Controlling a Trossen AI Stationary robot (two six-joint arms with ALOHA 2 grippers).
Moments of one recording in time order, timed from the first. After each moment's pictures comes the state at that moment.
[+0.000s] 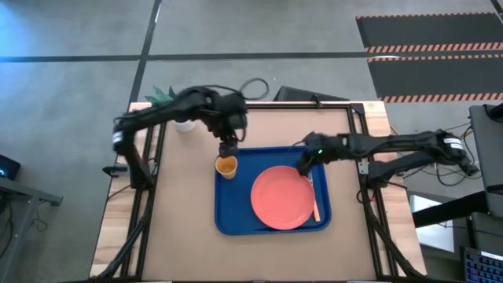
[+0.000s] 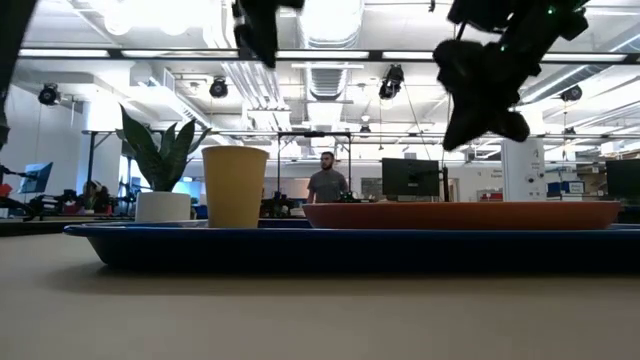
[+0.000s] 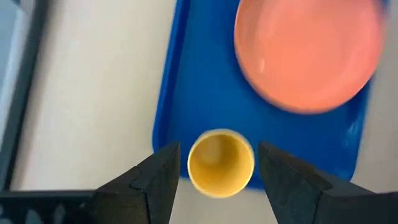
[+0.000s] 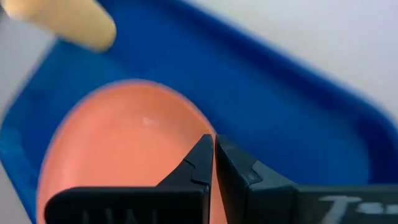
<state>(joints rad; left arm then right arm) 0.23 1.75 1.99 -1.42 0.05 -0.02 -0.12 1.17 0.76 -0.50 0.07 0.74</state>
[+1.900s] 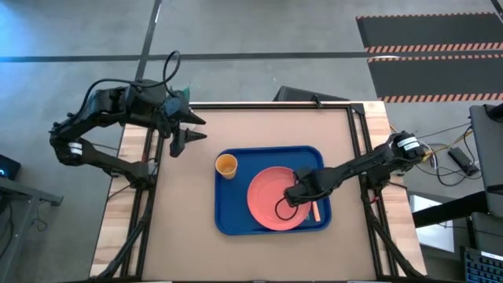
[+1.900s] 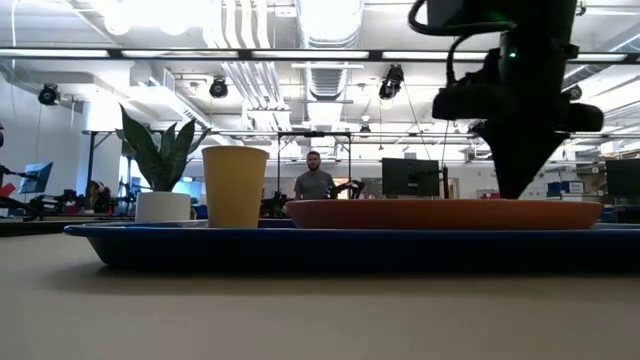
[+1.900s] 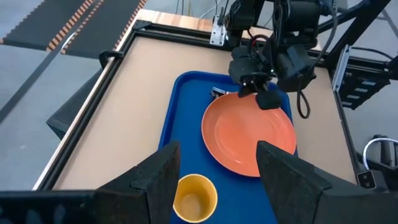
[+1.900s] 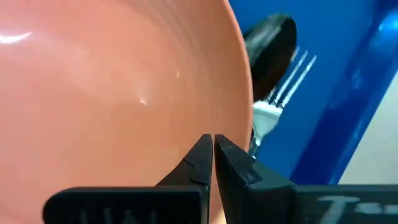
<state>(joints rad) 0.16 1.18 1.74 -1.14 0.04 -0.06 0.29 1.67 1.08 -0.97 0.22 1.36</state>
